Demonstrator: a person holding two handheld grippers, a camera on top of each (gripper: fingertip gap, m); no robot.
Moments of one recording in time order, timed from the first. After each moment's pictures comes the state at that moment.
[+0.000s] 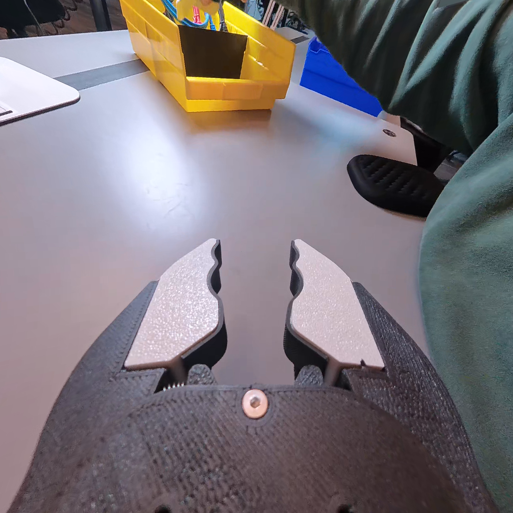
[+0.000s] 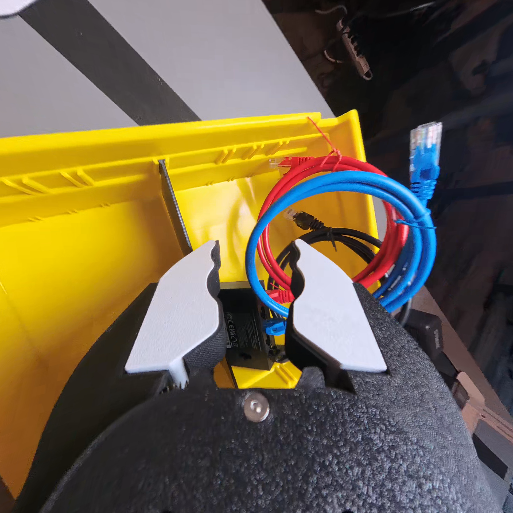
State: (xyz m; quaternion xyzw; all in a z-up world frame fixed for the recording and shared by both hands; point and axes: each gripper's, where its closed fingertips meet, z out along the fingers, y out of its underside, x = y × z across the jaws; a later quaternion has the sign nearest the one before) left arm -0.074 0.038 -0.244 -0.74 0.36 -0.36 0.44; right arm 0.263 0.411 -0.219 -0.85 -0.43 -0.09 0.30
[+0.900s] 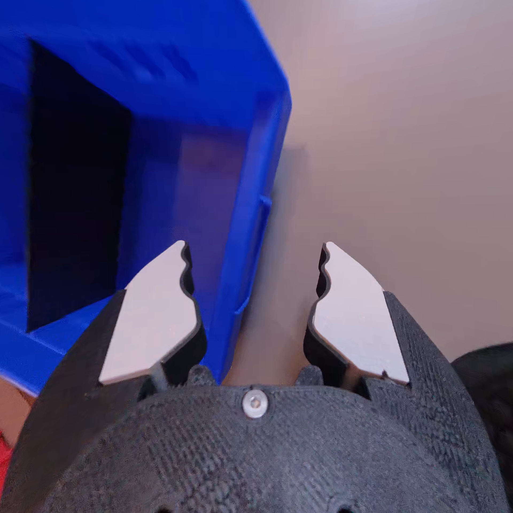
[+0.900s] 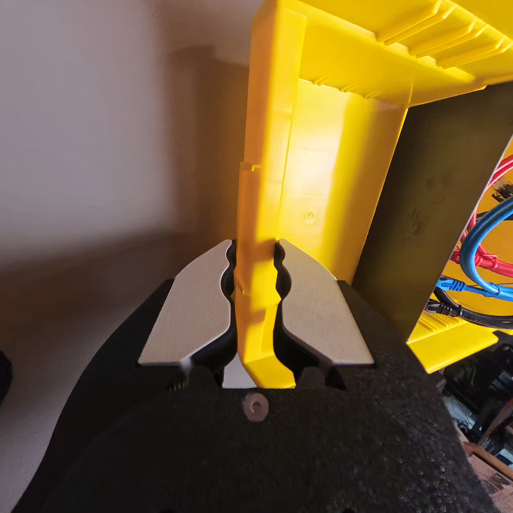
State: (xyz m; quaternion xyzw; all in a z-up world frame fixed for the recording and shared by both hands) left arm -0.309 0.116 -0.277 -0.90 0.36 0.06 0.23; right arm 0.223 0.193 -0.281 -0.77 -0.60 -0.12 0.16
